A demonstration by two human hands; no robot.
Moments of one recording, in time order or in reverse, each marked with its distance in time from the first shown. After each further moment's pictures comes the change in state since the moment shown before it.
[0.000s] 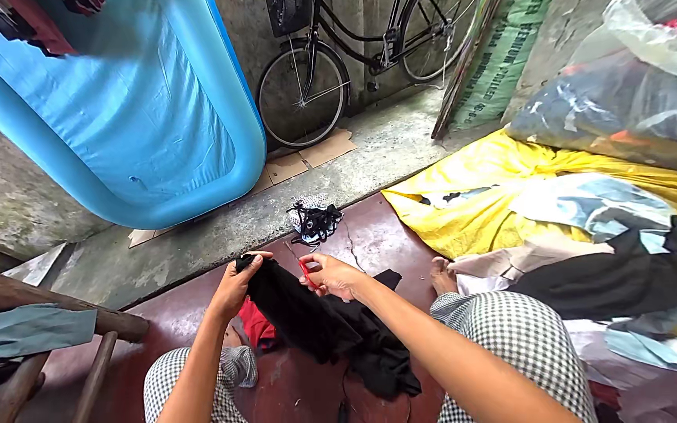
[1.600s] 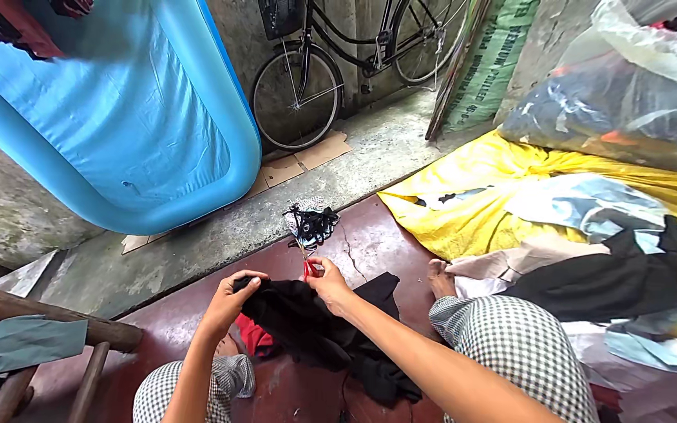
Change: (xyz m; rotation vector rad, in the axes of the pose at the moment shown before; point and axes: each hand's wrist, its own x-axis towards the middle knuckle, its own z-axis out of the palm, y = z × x) left_hand -0.002 -0.013 -0.014 0.214 -0.010 -0.012; right_hand 0.010 0.025 0.019 0.139 0.388 -0.201
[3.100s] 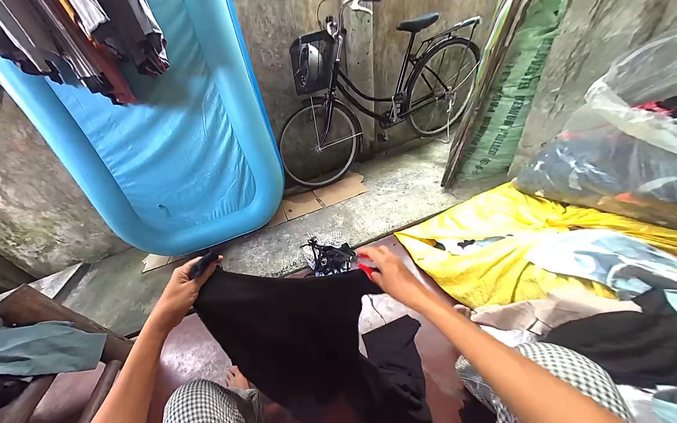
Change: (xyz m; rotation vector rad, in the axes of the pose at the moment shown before) left_hand -0.014 0.068 -0.139 0.200 0.230 0.233; right_hand 0.013 -0.100 -0.086 -1.034 0.046 -0.669
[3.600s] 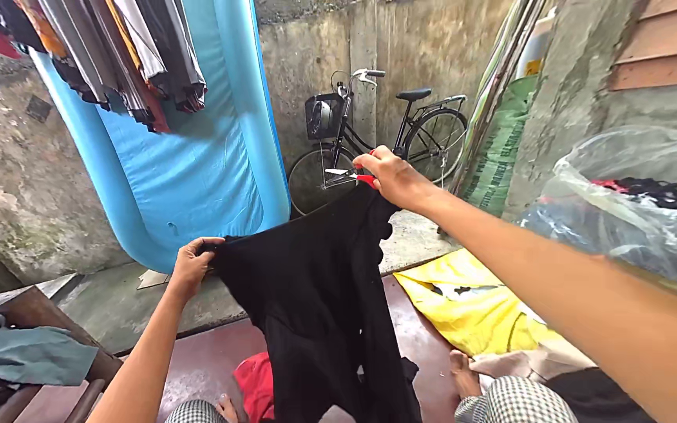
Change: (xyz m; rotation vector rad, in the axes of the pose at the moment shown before) left_hand 0.047 0.056 -0.024 -0.189 0.254 0.030; right_hand 0.122 -0.164 -0.195 -0.466 0.220 -0.390
